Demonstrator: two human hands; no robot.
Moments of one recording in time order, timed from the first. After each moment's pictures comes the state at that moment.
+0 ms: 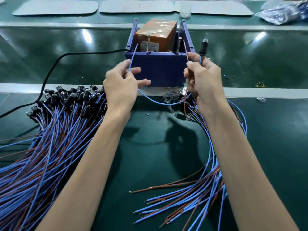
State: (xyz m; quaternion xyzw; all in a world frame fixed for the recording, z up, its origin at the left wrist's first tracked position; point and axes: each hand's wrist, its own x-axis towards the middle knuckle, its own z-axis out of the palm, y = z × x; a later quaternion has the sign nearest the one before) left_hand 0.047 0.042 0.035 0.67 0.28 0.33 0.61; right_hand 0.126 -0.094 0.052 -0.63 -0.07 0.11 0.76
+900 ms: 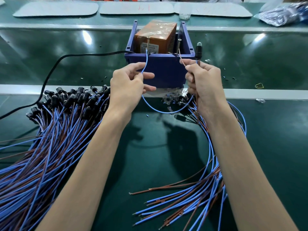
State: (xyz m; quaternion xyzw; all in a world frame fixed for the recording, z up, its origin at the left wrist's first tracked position) left_hand 0.042 0.035 0.046 0.74 0.24 0.25 0.58; right_hand 0.132 -0.097 0.047 -0.65 -0.08 0.12 0.74
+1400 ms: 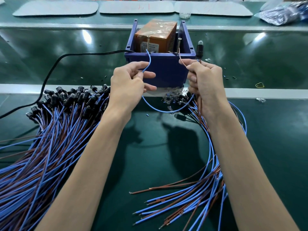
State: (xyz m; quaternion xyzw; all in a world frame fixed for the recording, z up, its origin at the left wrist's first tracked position) left_hand 0.040 0.033 0.049 0.75 0.23 0.24 0.58; right_hand 0.130 -0.099 0.050 -0.65 -0.09 0.13 0.74
